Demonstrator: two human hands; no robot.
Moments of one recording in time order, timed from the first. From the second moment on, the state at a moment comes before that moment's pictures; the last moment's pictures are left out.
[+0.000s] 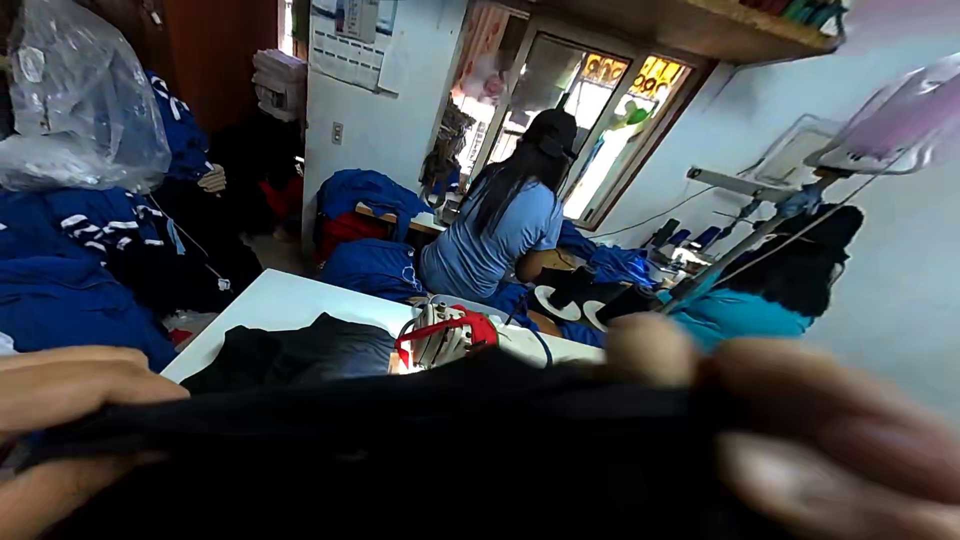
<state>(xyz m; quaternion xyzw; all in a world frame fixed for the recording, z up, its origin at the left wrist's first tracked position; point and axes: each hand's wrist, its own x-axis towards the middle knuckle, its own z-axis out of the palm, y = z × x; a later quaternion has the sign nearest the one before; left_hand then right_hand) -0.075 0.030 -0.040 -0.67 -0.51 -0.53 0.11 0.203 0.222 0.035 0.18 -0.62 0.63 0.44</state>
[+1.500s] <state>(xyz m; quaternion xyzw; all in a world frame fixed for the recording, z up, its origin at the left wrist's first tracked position) 0.052 0.216 -0.238 -0.50 -0.85 -0.19 -0.03 0.194 0.327 -0.256 -0.09 -0.98 -0.04 0.19</state>
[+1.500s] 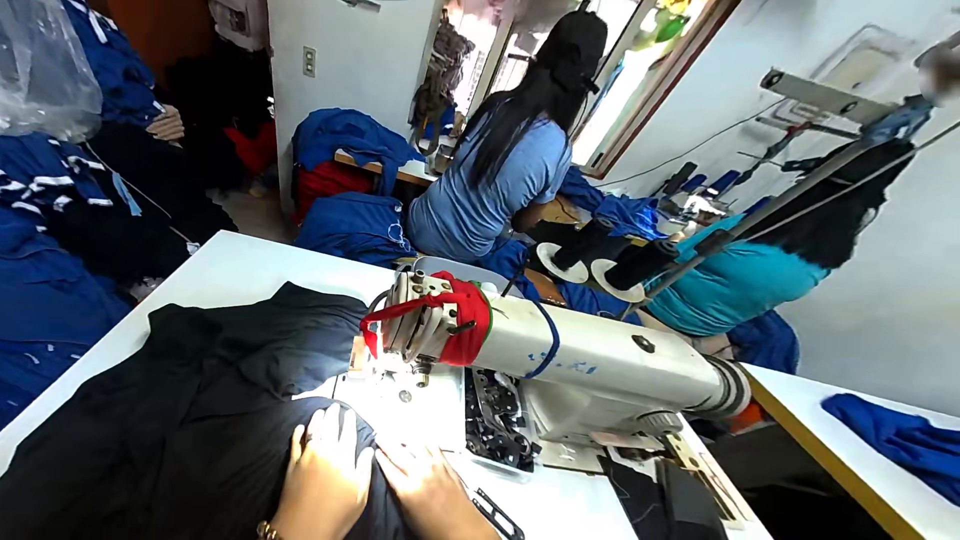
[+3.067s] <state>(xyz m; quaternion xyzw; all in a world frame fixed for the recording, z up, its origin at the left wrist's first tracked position) -0.025 0.116 -0.238 -0.44 -0.84 -0.31 -0.02 0.133 0.263 -0.235 -0.33 -0.93 0.10 0.12</state>
